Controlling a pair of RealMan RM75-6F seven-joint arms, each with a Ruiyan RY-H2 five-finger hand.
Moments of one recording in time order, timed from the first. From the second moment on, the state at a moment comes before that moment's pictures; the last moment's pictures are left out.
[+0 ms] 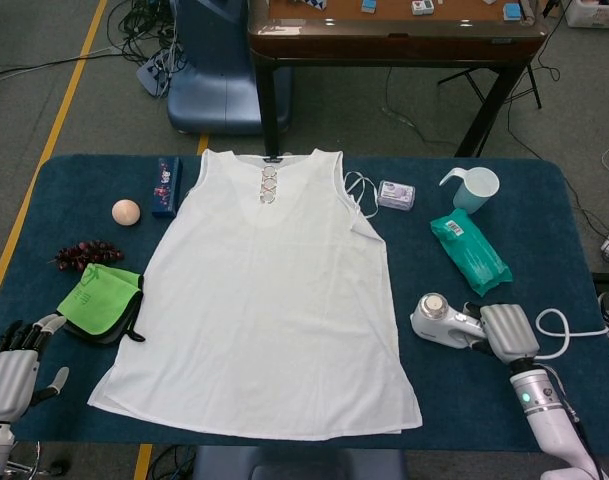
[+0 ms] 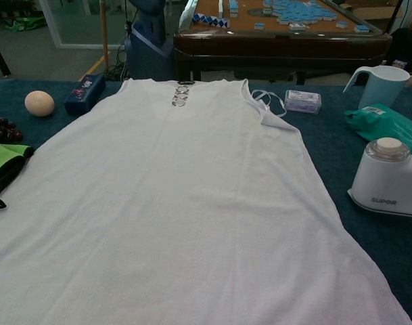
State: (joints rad) left arm -0.07 -1.13 -0.02 -1.66 1.47 1.46 0.14; right arm 0.29 -1.35 0.06 -1.39 -1.38 1.19 -0.04
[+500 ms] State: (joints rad) left arm -0.09 -1.12 -0.02 -1.67 1.48 1.45 0.16; right arm 0.29 -1.42 0.06 -1.25 -1.51 1.30 0.19
